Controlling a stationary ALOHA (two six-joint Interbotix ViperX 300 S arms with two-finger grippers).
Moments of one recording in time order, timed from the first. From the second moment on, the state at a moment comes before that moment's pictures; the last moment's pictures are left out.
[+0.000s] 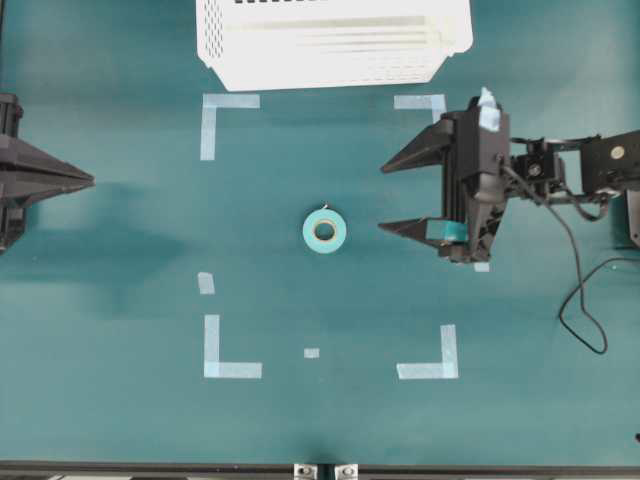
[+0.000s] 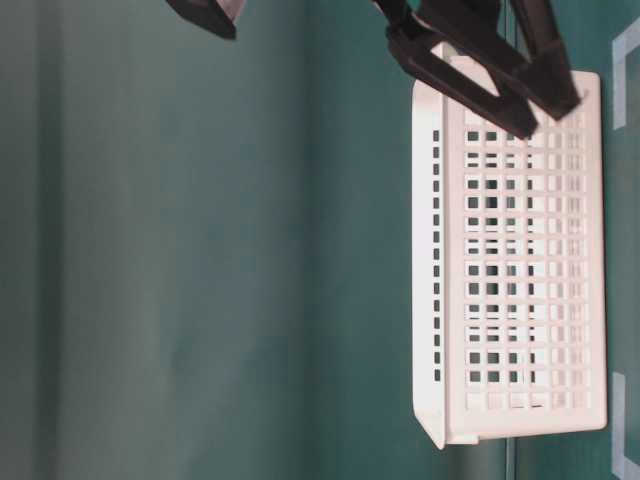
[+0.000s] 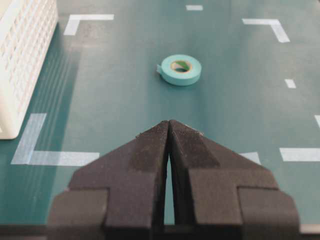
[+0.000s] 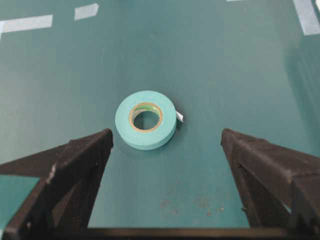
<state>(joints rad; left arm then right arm) 0.00 -1.37 1.56 -0.03 -0.01 0.00 0.04 -0.13 0.92 0.07 -0.31 0.23</state>
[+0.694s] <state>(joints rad) 0.00 -1.37 1.56 -0.03 -0.01 0.00 0.06 0.02 0.80 0.07 -0.24 0.25</state>
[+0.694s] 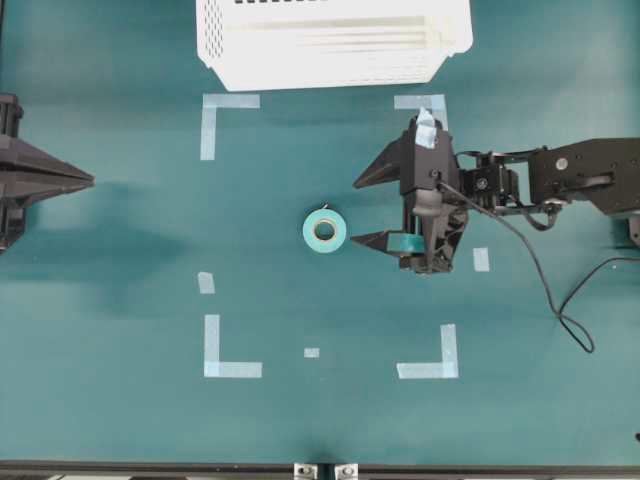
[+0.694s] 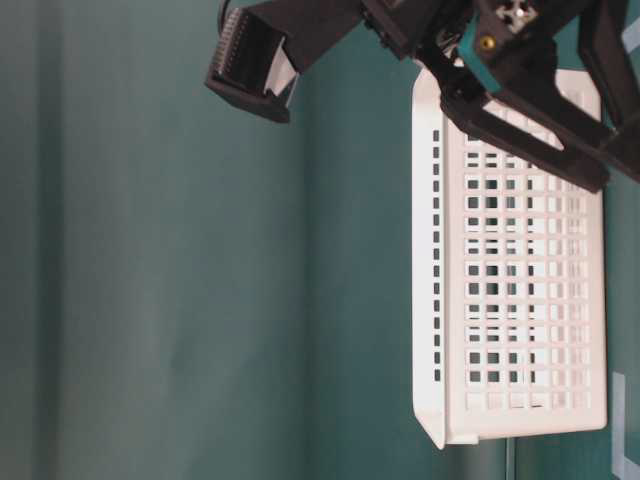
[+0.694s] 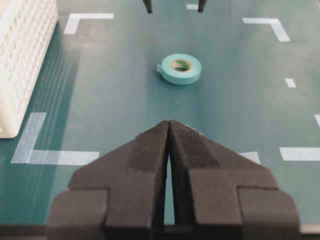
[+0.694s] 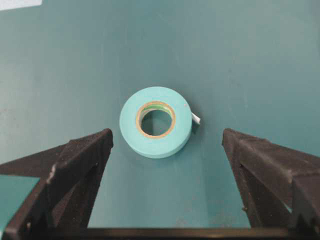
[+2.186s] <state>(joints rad) 0.00 -1.37 1.56 -0.03 -0.01 0.00 0.08 0.20 0.68 0.07 -0.21 0.31</state>
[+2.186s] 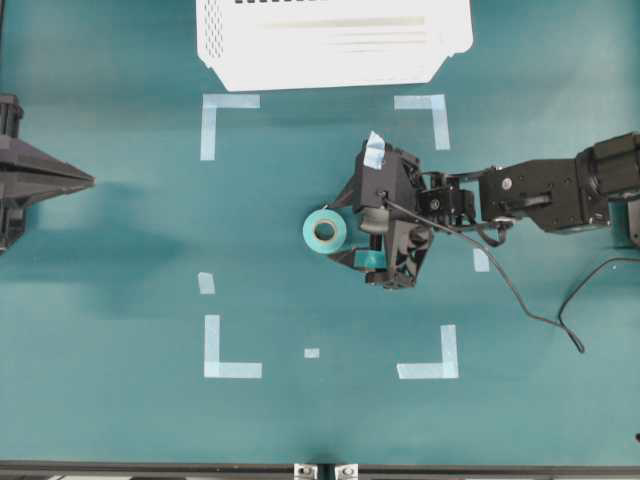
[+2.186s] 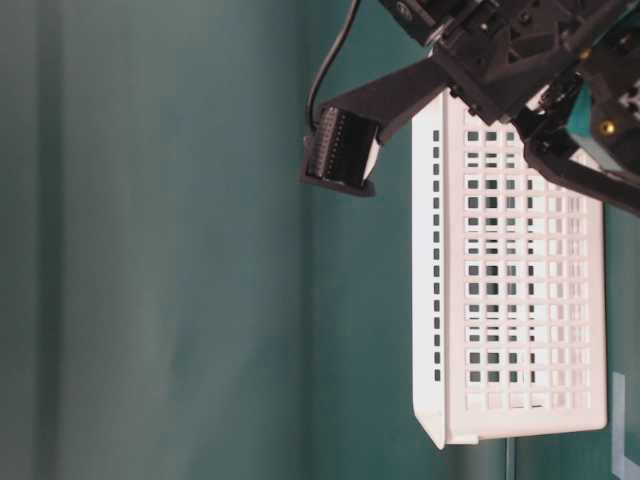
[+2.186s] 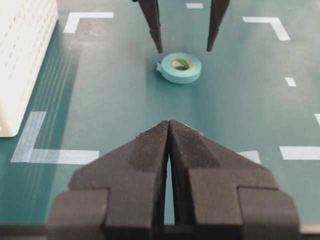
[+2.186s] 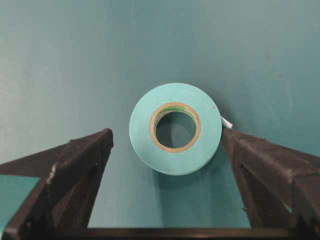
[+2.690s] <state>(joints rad) 0.00 -1.37 1.56 -0.03 -0.01 0.00 0.08 0.22 0.67 0.07 -0.21 0.31</state>
